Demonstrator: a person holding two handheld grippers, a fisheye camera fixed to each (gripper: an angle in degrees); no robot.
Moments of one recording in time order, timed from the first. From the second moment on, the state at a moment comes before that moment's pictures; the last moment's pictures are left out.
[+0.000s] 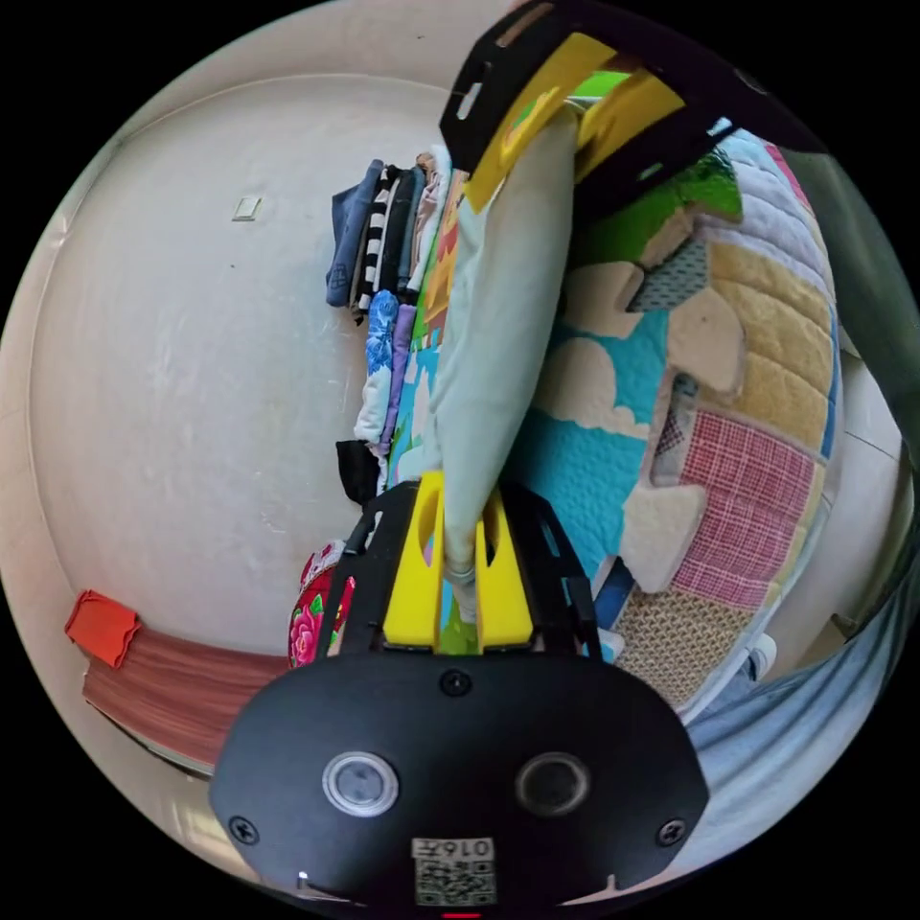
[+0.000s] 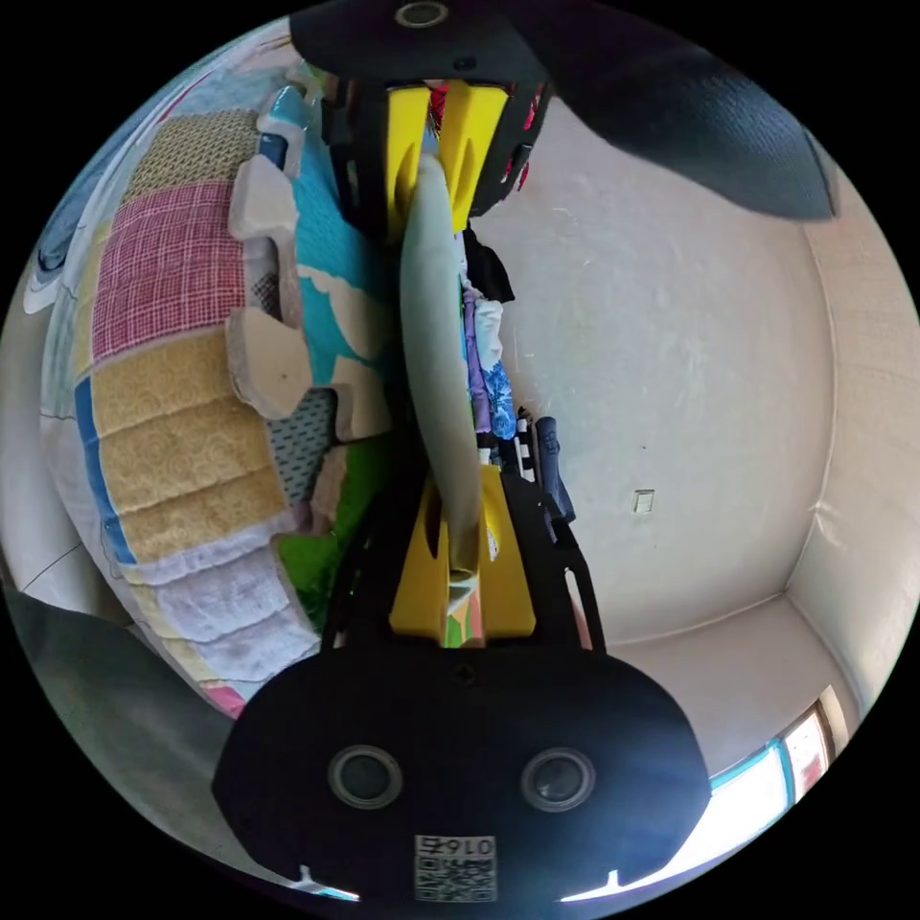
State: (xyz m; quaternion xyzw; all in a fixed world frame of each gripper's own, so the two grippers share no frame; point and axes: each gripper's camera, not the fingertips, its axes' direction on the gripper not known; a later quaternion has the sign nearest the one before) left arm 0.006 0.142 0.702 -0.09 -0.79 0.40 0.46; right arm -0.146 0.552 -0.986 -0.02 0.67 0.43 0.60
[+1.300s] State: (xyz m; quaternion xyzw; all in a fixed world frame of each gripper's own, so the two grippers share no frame) left arm 0.131 -0.234 0.335 -0.32 -0.67 0.29 0.60; right arm 0.167 0.681 -1.346 0.11 0.40 0.16 0.90
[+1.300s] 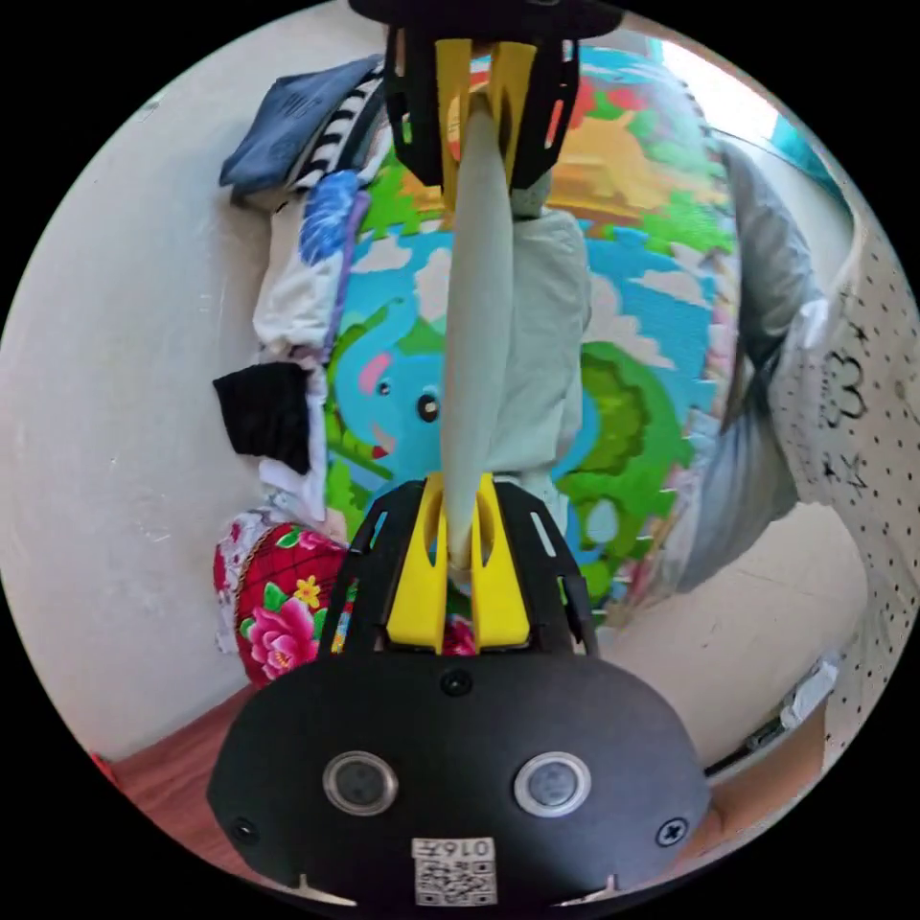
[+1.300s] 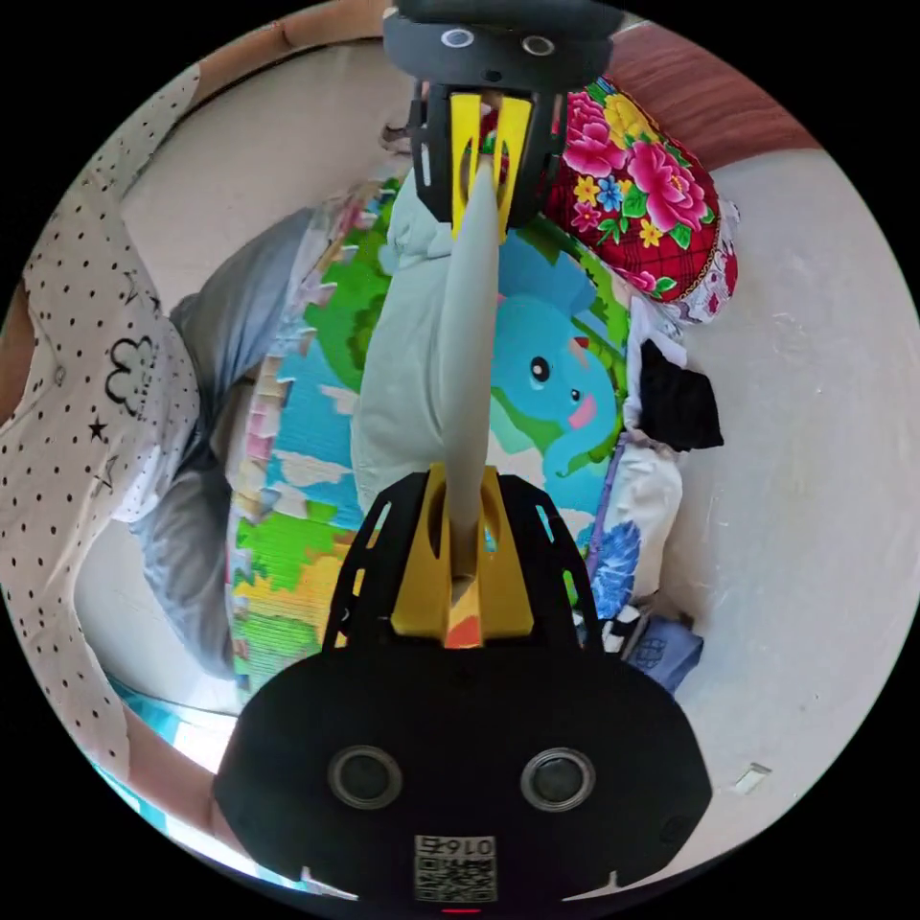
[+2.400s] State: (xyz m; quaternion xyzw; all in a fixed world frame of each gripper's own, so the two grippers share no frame) left arm -0.041 -0.345 0.002 0.11 -0.79 0.09 0.59; right arm 0.536 0.825 -1.053 0.19 0.52 0.38 0.74
